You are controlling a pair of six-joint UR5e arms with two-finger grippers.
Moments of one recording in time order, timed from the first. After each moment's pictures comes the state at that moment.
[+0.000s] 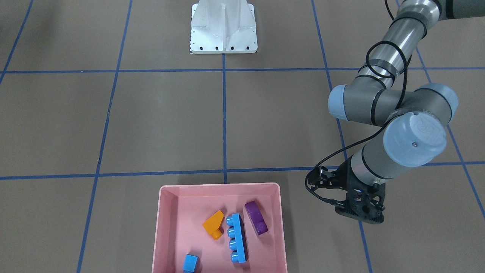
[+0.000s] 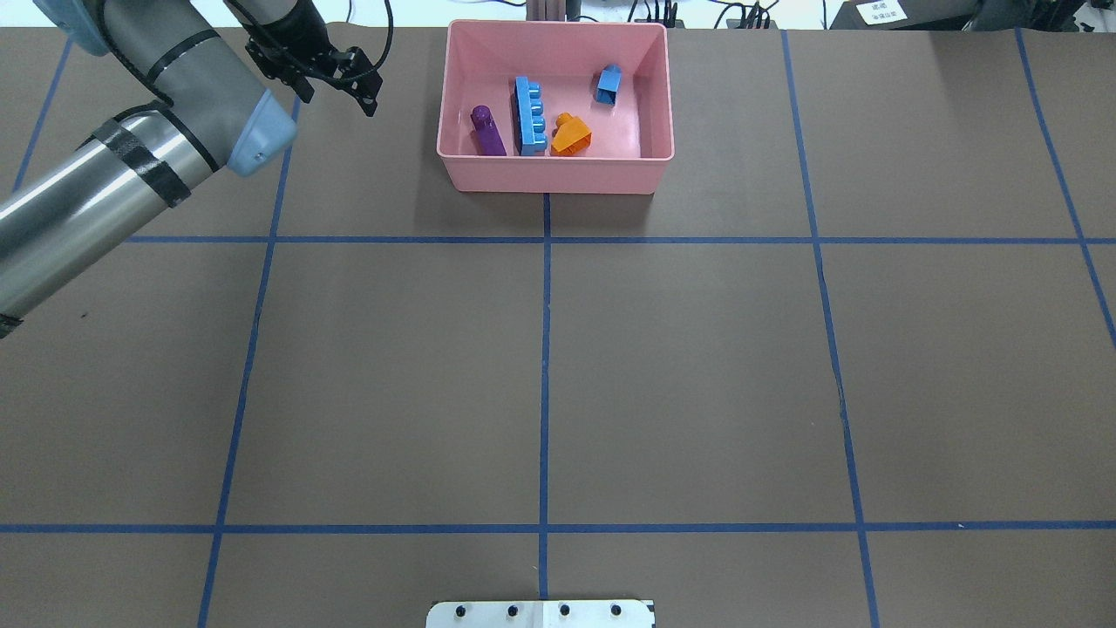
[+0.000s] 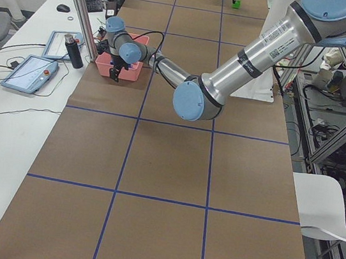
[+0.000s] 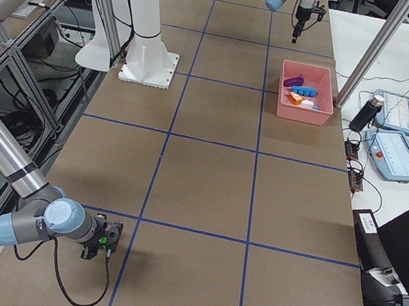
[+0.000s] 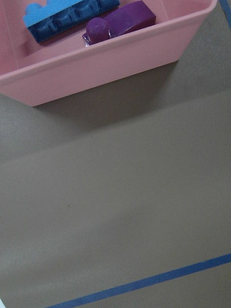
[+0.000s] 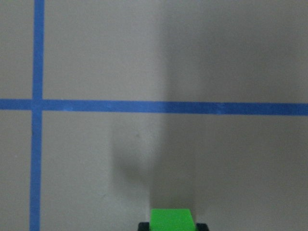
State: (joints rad) left arm -1.01 -2.41 -1.15 -1.81 -2.26 -0.52; right arm 1.40 -2.23 1.39 -0.42 2.43 0.37
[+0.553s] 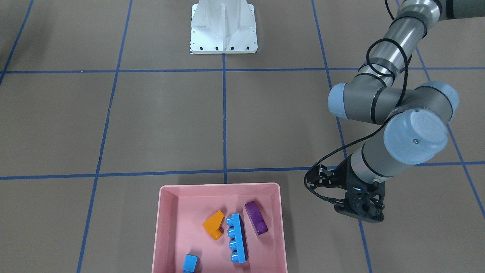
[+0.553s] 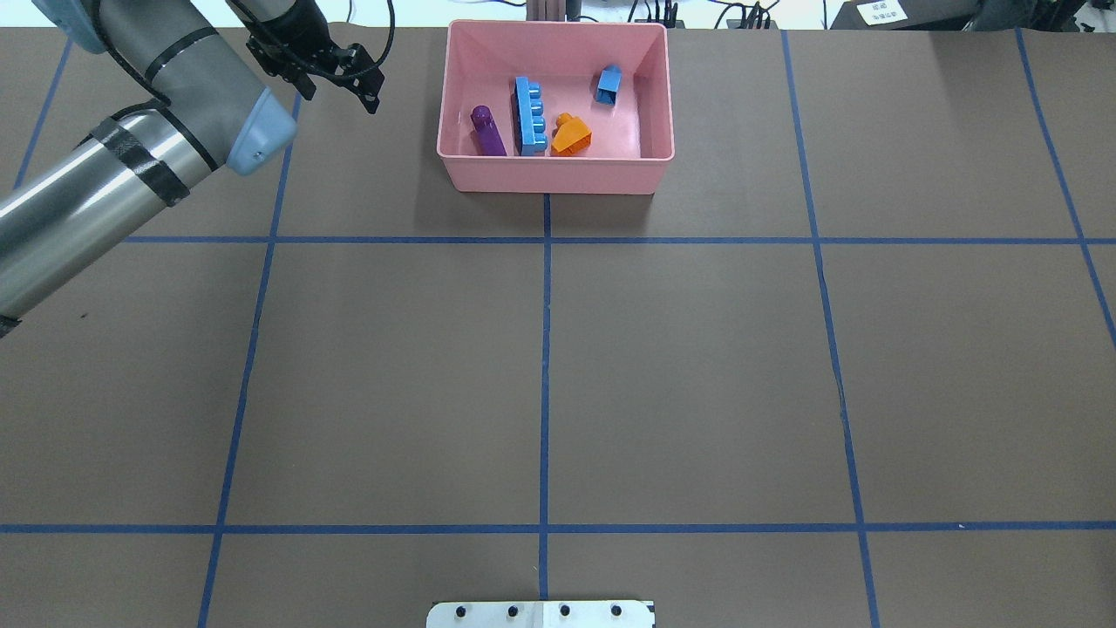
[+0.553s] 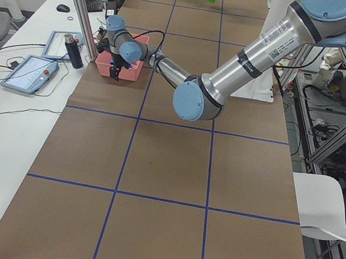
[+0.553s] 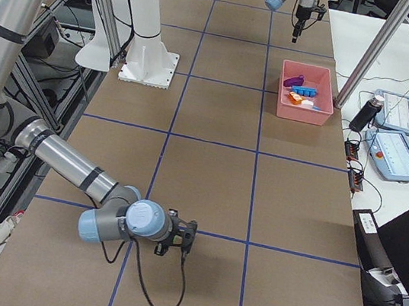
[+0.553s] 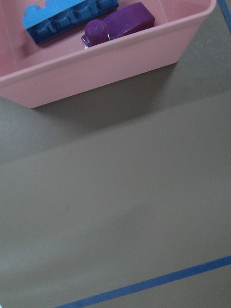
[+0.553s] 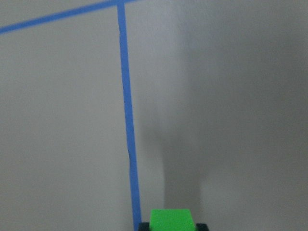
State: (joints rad) left arm -1.02 -2.41 -1.17 -1.81 -2.26 -0.53; right arm 1.56 -1.84 1.44 -0.88 2.52 0.37
